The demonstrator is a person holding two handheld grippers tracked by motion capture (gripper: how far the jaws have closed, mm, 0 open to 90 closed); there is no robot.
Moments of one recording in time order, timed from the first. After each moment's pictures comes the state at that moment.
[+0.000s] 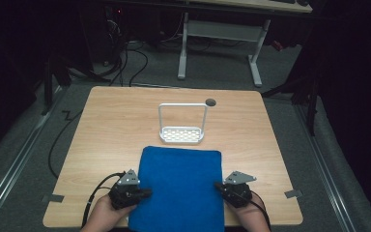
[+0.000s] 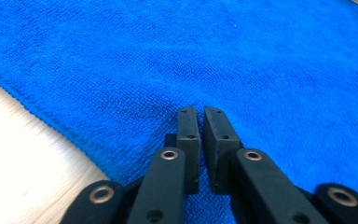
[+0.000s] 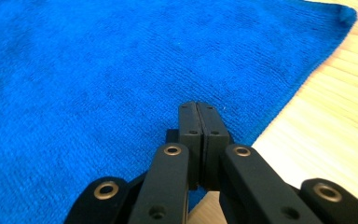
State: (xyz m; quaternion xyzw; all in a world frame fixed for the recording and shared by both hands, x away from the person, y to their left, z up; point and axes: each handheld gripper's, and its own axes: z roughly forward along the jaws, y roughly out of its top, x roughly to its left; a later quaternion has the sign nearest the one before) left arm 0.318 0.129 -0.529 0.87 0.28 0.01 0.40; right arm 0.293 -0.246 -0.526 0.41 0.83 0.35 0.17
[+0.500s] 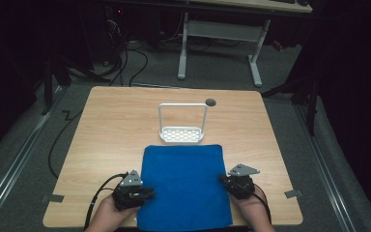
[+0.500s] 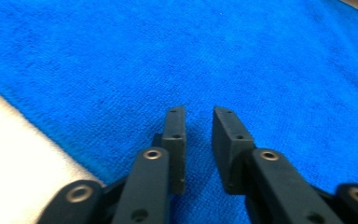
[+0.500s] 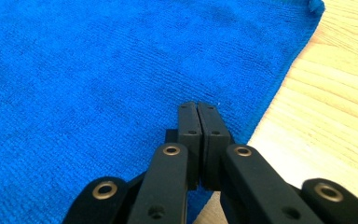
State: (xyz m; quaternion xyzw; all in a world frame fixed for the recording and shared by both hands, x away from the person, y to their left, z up) left arm 0.317 0.127 -0.529 0.86 0.29 0.02 0.42; right arm 0.314 -0.257 -0.527 0.43 0.81 0.34 0.19
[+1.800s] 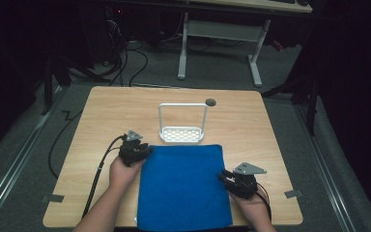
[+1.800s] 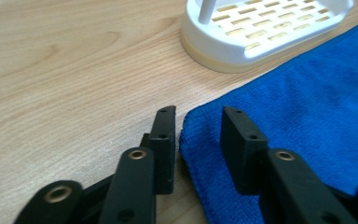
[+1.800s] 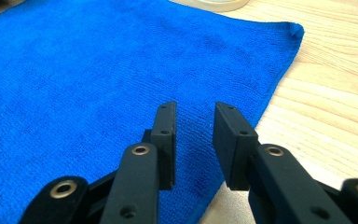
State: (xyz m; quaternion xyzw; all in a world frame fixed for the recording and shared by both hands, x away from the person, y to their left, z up) left arm 0.445 0.118 -0.535 0.79 0.44 0.13 0.41; right arm 0.313 -0.265 -0.521 0.44 0.79 0.39 0.18
